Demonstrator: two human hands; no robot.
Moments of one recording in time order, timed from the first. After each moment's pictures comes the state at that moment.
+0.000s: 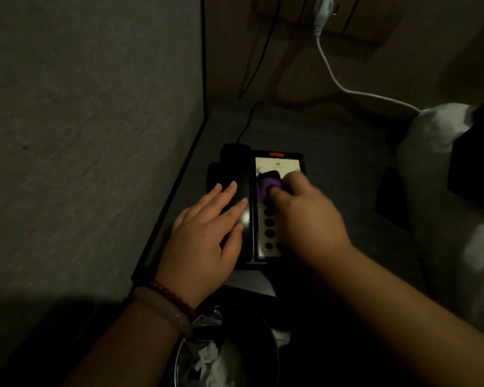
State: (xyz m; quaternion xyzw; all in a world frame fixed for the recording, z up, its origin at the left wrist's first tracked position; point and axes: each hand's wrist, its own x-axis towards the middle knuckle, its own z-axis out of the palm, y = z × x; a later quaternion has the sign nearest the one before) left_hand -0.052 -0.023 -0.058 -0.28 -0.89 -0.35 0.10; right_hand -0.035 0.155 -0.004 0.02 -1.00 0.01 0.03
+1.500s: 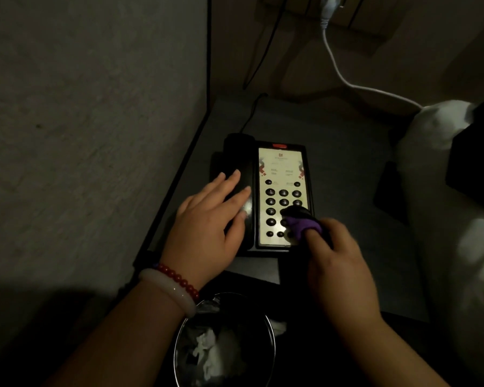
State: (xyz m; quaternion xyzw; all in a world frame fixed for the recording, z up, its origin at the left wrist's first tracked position) left_hand -0.050 -0.022 -0.056 -0.28 -0.89 -0.35 0.11; right_hand 0.050 0.158 -0.038 -0.09 -0.99 0.08 0.10
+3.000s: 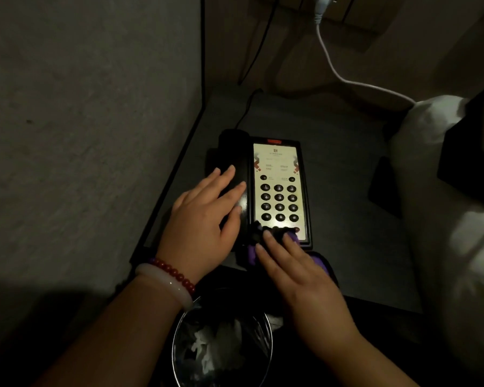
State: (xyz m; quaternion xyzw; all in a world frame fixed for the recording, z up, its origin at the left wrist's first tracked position) left_hand -0.050 -0.023 -0.053 -0.28 -0.89 -0.34 0.10; right_hand 0.076 0.143 -0.058 0.10 -0.98 0.09 0.11
